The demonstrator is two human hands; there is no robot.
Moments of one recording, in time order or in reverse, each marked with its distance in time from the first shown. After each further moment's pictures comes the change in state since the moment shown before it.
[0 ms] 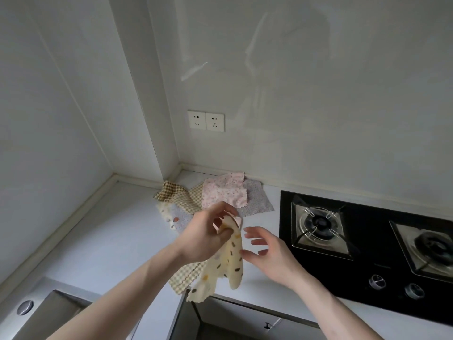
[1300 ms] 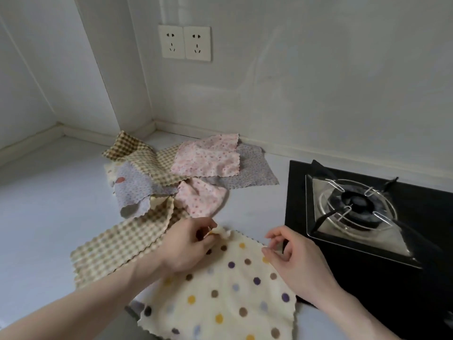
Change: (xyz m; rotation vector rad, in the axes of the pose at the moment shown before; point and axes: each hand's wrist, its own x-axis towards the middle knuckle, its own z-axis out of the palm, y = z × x) left_hand 0.063 -0.258 0.212 0.247 0.061 -0.123; right_hand 0.101 0.265 -0.010 -0.423 0.162 -0.166
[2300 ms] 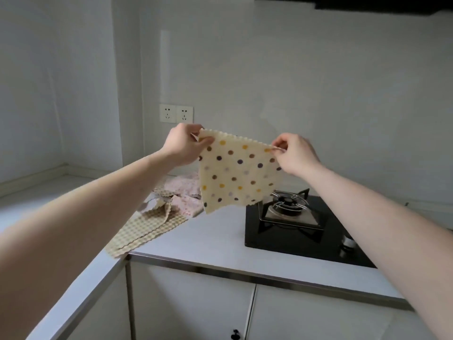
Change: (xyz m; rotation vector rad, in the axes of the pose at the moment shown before) left_hand -0.059 0.152 -0.146 -0.062 0.546 0.306; right_hand -0.070 -0.133 -0.159 -0.256 0.634 -0.117
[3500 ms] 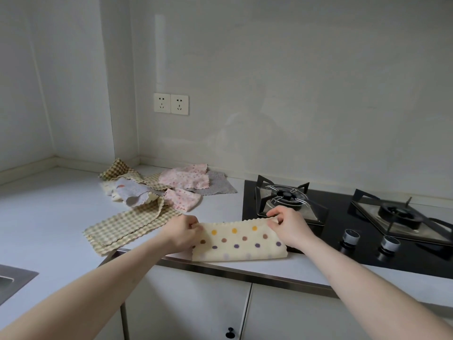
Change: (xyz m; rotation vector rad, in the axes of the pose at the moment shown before) left_hand -0.137 -0.105 0.118 0.111 -0.460 -0.306; right_hand -0.106 0.118 0.106 0.080 -0.356 0.169
